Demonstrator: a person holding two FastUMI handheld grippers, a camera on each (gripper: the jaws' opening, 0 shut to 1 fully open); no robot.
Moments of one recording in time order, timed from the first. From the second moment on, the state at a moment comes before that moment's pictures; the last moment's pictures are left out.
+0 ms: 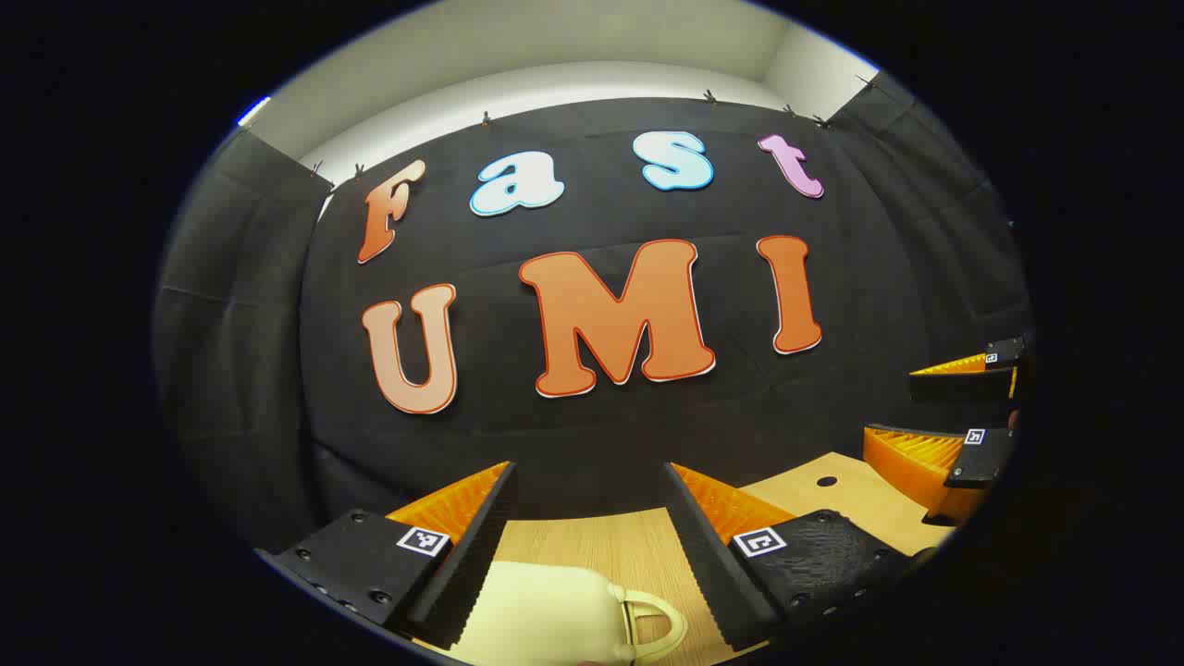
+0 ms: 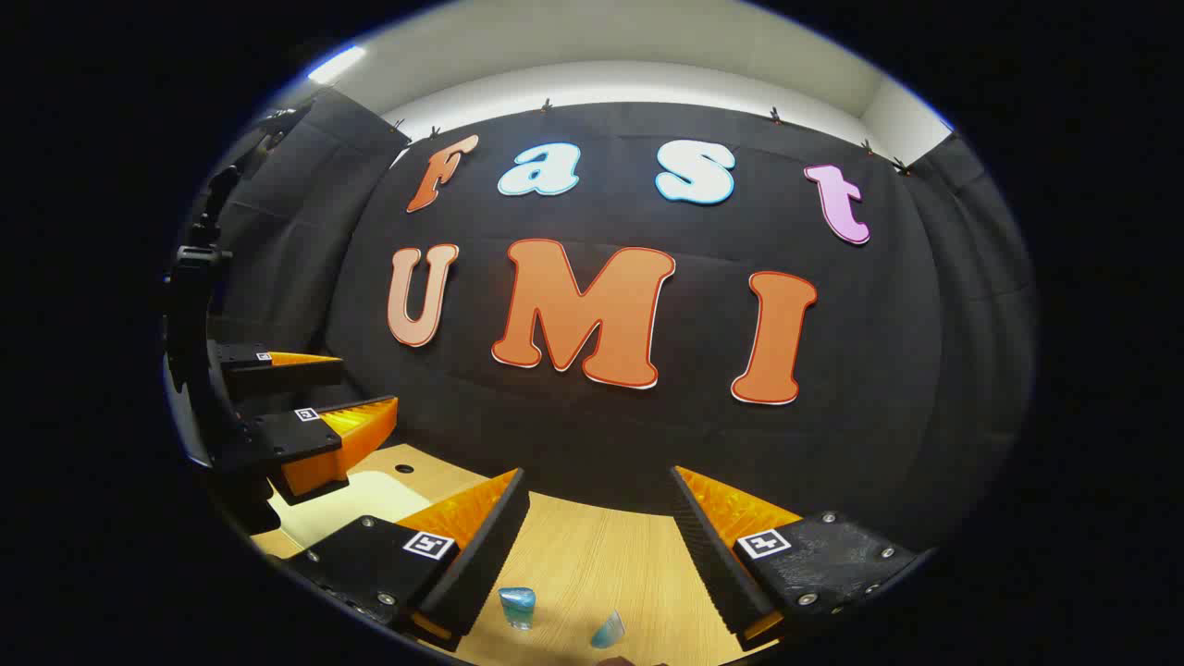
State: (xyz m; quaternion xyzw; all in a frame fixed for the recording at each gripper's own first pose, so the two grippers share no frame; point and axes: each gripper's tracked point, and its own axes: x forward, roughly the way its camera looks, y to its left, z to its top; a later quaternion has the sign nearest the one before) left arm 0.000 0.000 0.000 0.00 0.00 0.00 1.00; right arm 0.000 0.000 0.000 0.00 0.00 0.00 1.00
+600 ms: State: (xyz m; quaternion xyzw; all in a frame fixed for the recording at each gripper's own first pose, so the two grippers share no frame) left arm 0.002 -0.001 -0.006 0.01 0.01 0.00 1.00; right arm 0.001 -0.009 -0.010 0.00 0.01 -0.01 1.00
